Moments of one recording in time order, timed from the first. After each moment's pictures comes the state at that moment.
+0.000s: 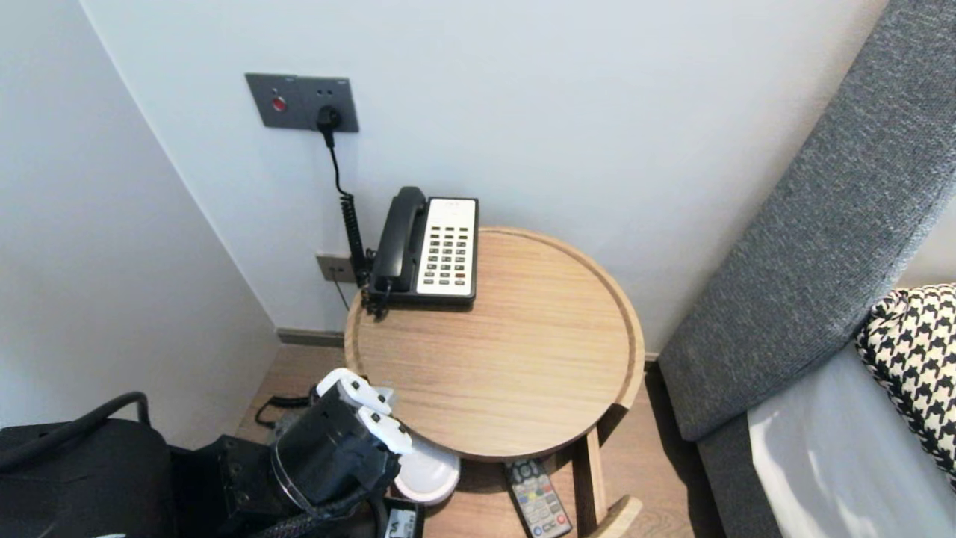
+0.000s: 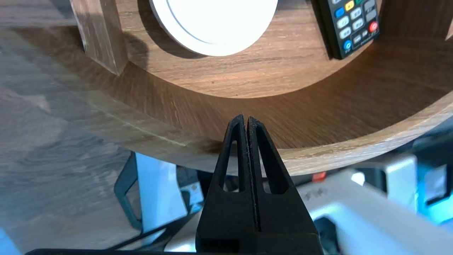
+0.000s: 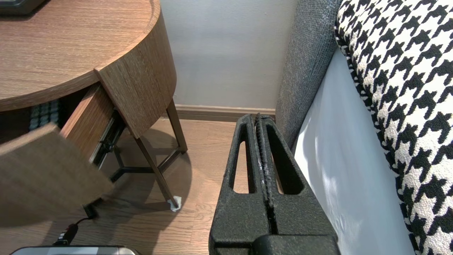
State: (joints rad) left arm -0.99 1.62 -0.76 0.13 0.13 -0.70; right arm 0.01 0.01 0.00 -0.05 0.00 0.01
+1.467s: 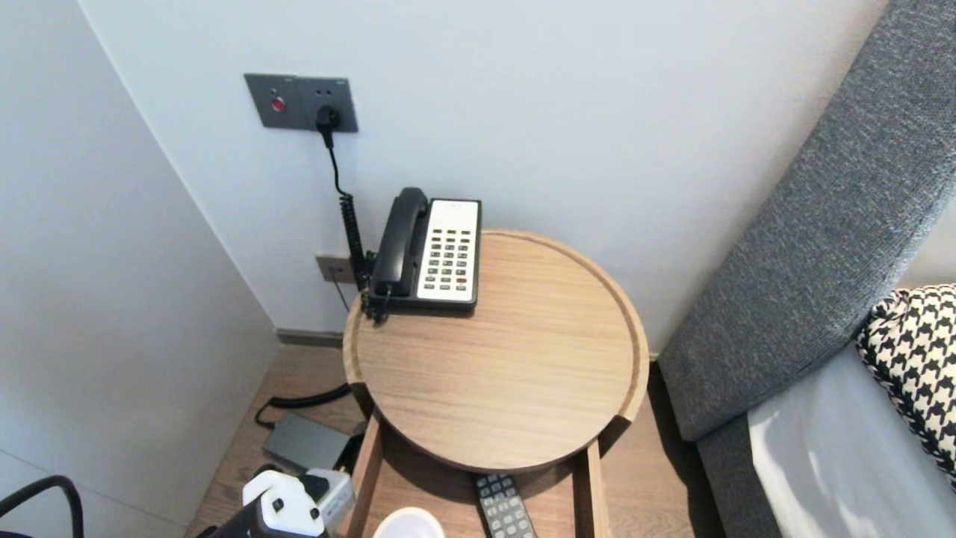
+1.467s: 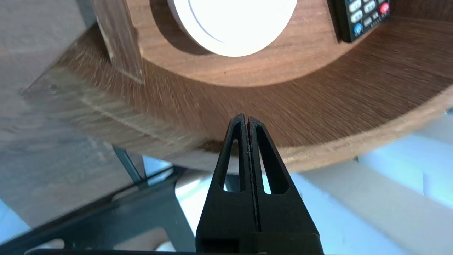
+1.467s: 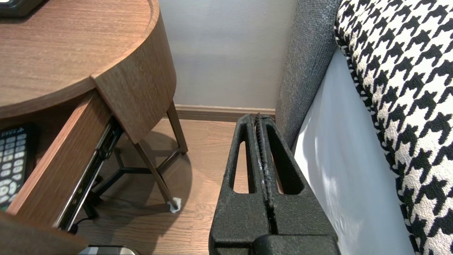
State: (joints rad) left arm -1.10 1.47 -0.51 0.14 0.04 -0.77; right arm 0.01 0.01 0.00 -0.05 0.00 0.01
